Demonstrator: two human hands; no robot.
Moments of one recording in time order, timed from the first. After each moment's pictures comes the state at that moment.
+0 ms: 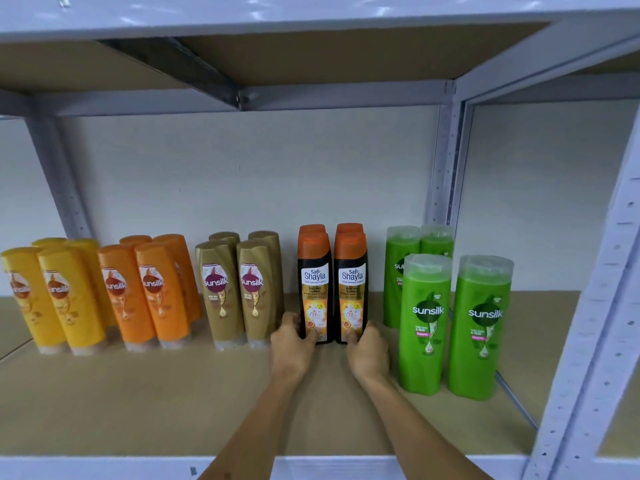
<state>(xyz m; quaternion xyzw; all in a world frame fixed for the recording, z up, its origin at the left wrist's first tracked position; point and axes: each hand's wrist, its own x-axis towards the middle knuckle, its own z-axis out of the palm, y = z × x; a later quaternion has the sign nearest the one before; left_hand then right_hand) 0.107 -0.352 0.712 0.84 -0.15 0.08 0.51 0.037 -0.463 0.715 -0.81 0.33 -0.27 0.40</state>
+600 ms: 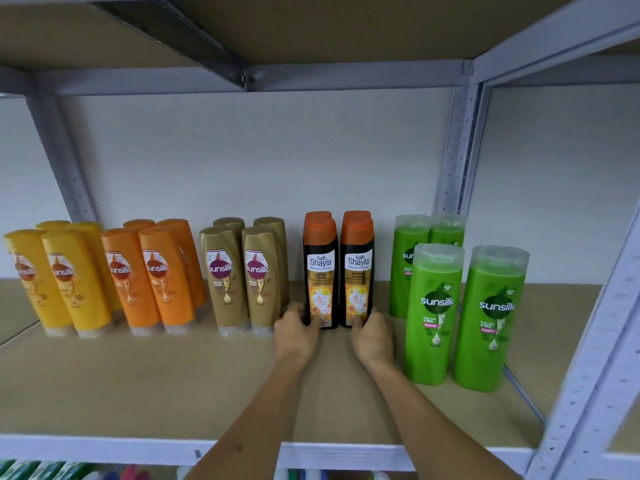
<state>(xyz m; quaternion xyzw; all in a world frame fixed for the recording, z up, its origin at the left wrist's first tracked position) 0.117 -0.355 0.705 0.85 -0.13 0.06 0.50 0.049 -0.473 0.710 -0.81 0.33 -0.28 0.39</state>
